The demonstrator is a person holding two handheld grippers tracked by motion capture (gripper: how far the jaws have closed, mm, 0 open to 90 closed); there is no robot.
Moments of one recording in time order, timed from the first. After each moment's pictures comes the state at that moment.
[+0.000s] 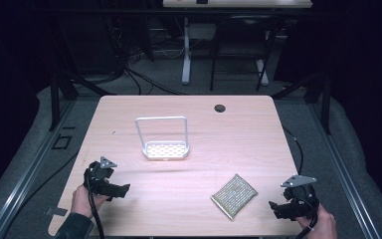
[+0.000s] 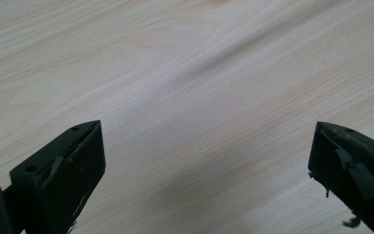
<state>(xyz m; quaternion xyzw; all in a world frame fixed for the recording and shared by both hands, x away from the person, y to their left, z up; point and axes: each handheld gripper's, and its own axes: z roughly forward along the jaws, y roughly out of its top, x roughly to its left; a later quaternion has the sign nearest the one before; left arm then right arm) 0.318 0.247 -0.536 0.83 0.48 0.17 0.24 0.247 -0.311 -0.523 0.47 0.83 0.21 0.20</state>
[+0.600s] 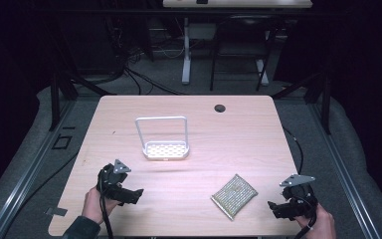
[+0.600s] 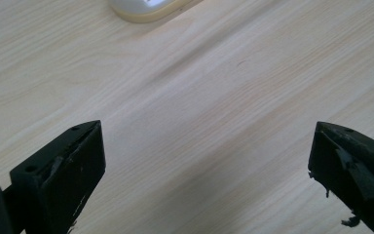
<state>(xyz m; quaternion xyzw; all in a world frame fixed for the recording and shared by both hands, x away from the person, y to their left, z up) 0.300 0.205 -0.524 0.85 0.43 0.16 0.26 0.249 -0.309 -0.524 0.47 0.84 0.21 0.19</state>
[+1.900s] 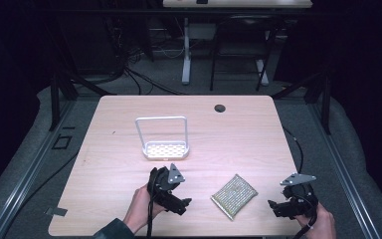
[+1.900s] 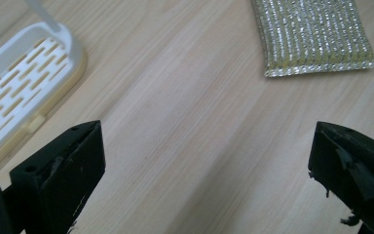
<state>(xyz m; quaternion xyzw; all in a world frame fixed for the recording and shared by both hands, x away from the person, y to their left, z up) 0.283 0.070 -0.508 0.90 0.28 0.13 0.31 0.251 -0.310 -0.522 0.47 0.84 0.22 0.19</state>
